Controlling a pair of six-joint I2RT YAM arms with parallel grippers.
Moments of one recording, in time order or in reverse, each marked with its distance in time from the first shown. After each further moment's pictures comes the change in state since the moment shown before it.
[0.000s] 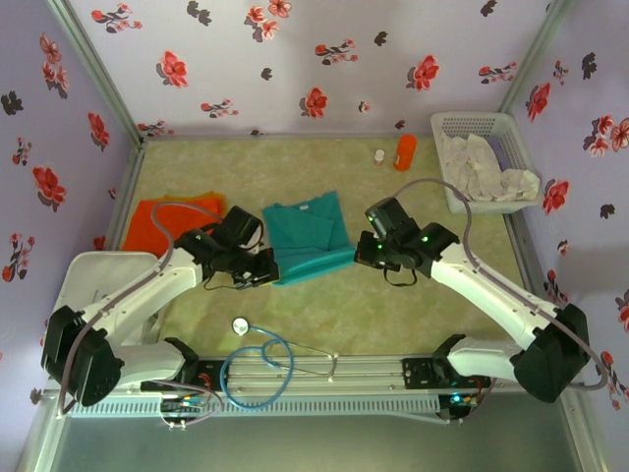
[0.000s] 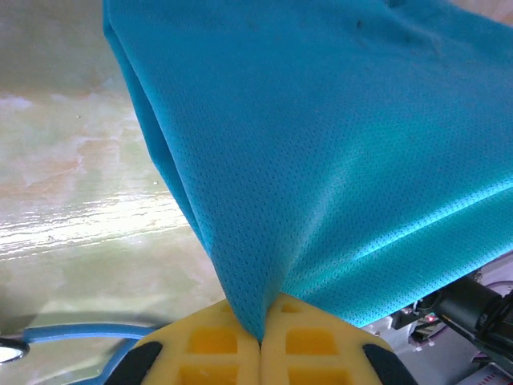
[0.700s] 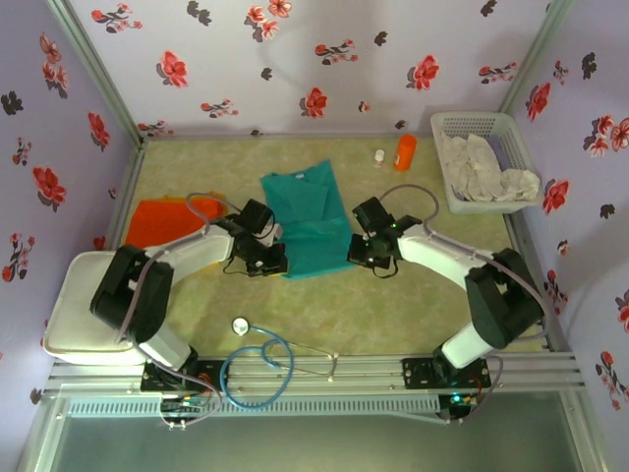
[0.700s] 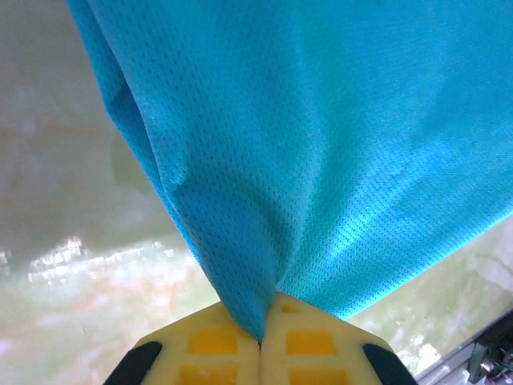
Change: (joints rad) left arm 0.094 0.360 -0.021 0.260 0.077 0.248; right arm -0.084 0.318 -0.082 0.206 -0.062 -0.092
